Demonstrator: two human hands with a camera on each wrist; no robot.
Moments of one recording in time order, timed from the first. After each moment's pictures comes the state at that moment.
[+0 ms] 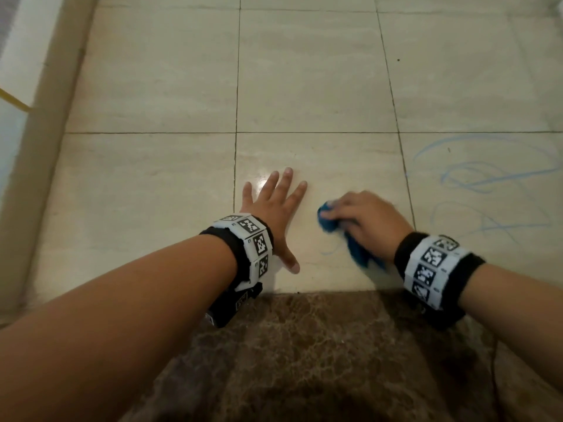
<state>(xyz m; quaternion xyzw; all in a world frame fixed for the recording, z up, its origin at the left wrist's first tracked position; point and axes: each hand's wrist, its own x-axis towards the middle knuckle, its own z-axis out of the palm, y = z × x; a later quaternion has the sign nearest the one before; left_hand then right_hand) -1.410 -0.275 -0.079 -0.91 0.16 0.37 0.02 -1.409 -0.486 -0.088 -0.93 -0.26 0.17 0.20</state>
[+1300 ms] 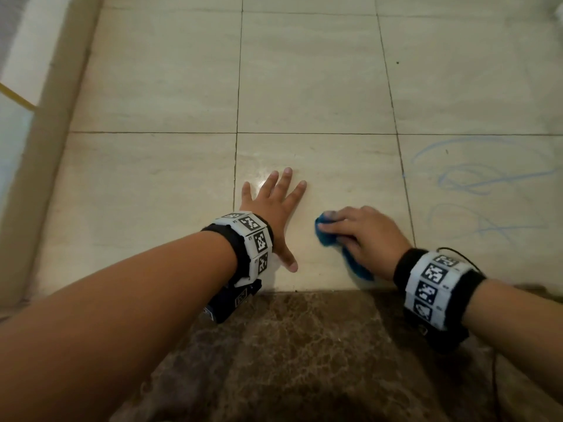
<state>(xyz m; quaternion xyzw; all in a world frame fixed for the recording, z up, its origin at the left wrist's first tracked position) -1.408 -0.278 -0.076 -0.92 0.15 0.37 0.02 -1.432 -0.488 -0.087 -0.93 -0.28 0.14 0.18</state>
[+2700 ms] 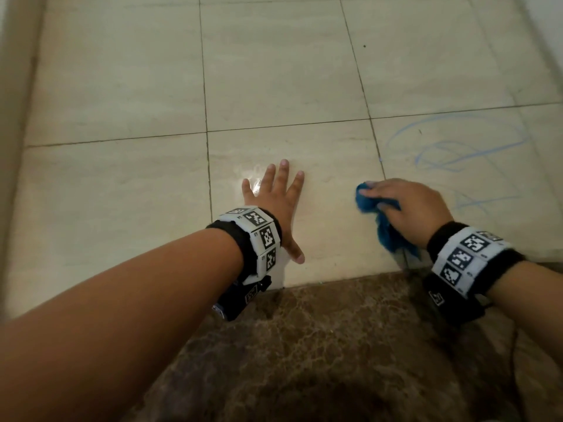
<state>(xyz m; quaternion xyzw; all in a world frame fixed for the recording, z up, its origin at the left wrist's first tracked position) -1.401 -0.316 -0.067 -0.91 0.16 0.39 0.03 -1.422 -0.564 -0.081 -0.97 -0.10 0.13 0.20</state>
